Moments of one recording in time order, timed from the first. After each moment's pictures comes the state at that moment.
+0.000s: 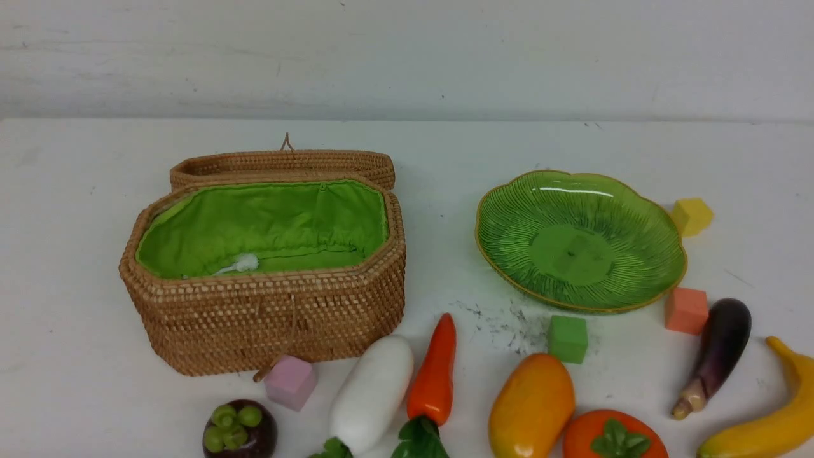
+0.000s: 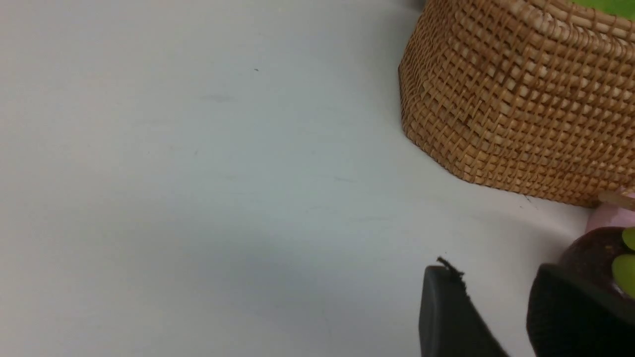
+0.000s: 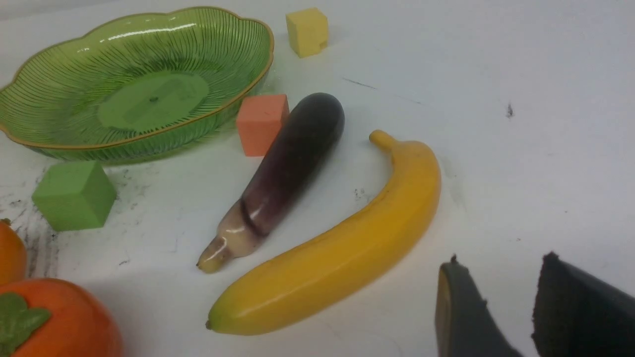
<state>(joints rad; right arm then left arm) -0.09 -0.01 0.01 -0.16 0.39 0.27 0.06 -0.01 0.03 -0.02 0.39 -0.26</state>
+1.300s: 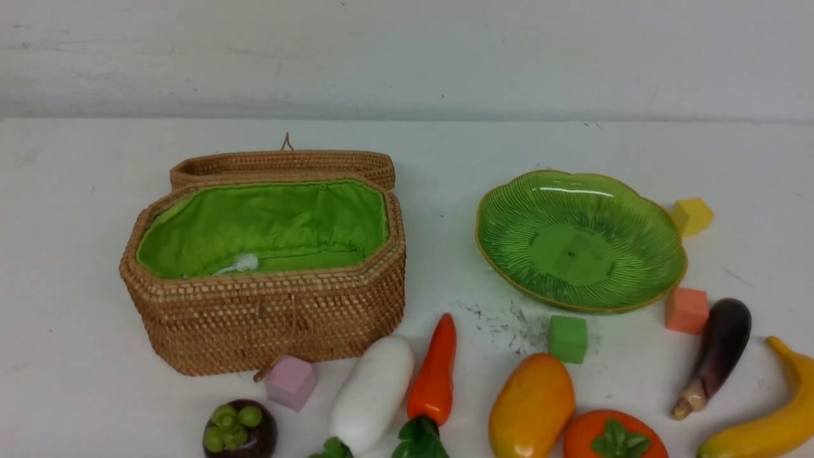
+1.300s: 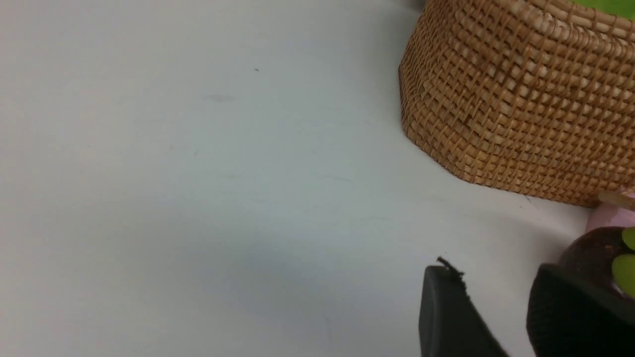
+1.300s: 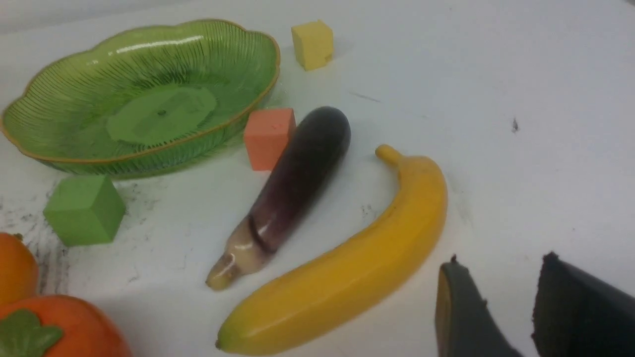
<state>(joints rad) -0.09 -0.01 0.02 -0.16 0.31 0.27 0.06 -0.01 0.03 -0.02 0.39 -0.26</state>
